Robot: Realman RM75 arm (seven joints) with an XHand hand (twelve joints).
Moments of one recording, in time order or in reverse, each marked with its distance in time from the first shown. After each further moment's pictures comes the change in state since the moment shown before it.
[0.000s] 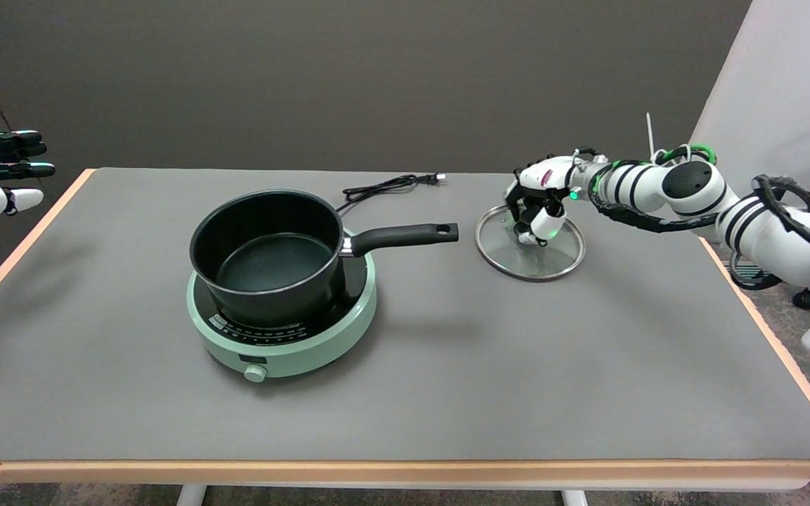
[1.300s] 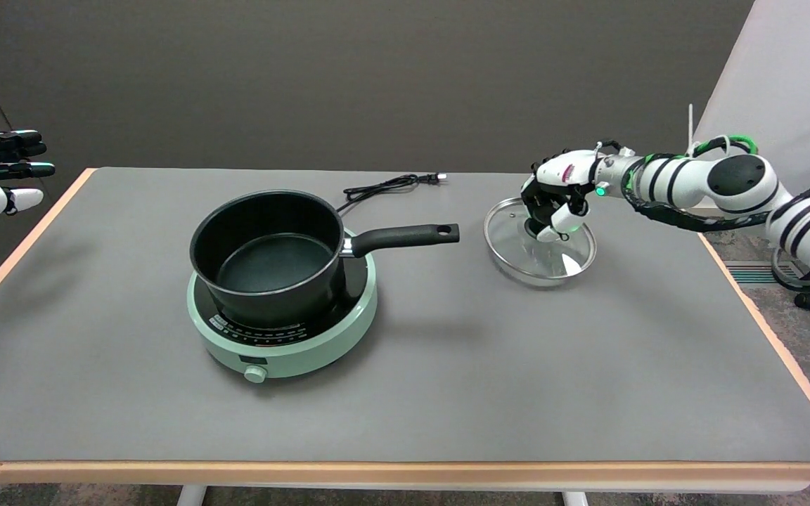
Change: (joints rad) arm -0.098 0.157 0.116 0.214 -0.013 0.067 0.026
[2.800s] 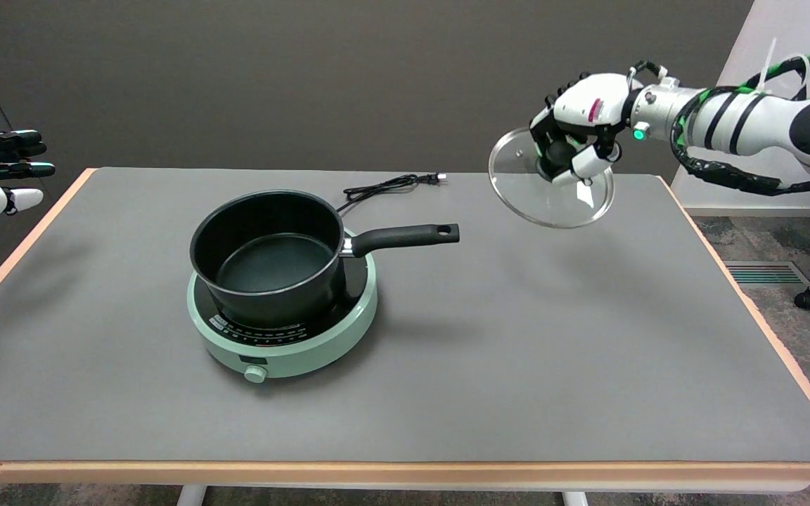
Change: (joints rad) arm -0.175 0.127 0.464 0.389 -0.274 0.167 0.105
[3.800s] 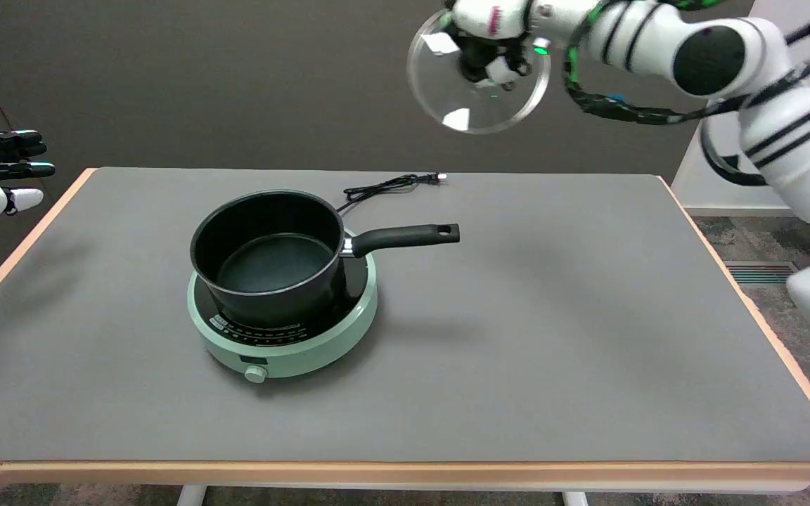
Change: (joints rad) arm 0.409 -0.288 -0.225 0.029 -0.469 -0.052 0.002
